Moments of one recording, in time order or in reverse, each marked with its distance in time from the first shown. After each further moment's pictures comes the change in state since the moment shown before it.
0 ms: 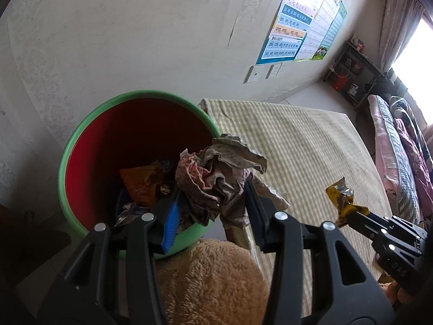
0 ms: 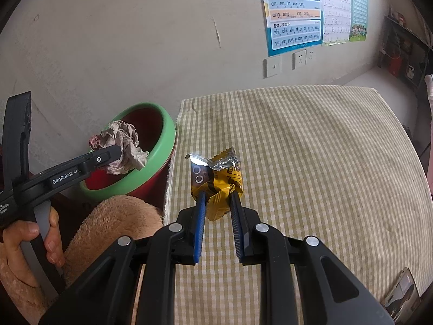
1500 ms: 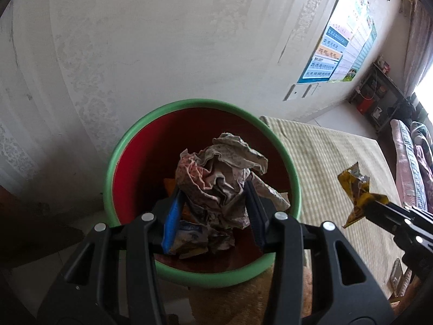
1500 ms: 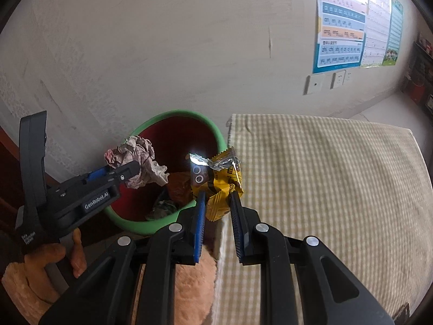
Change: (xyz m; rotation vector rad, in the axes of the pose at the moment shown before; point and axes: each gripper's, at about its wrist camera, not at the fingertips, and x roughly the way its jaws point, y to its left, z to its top) left arm -0.001 0.076 0.007 -0.109 -0.059 0.112; right arm 0.042 0.085 0.050 -0.133 0.021 0.054
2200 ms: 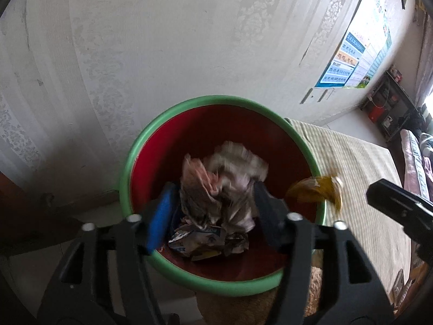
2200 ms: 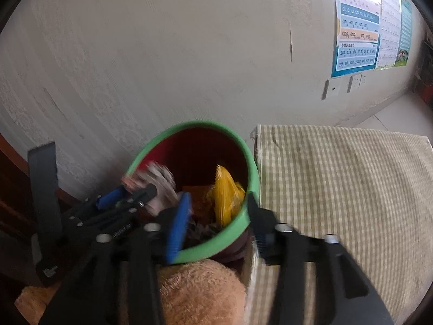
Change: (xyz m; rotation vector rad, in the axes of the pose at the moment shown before) left arm 0.010 0.017 0.000 -0.060 0.002 0.052; right arm 0.026 0.019 0.027 0.016 -0.021 0.060
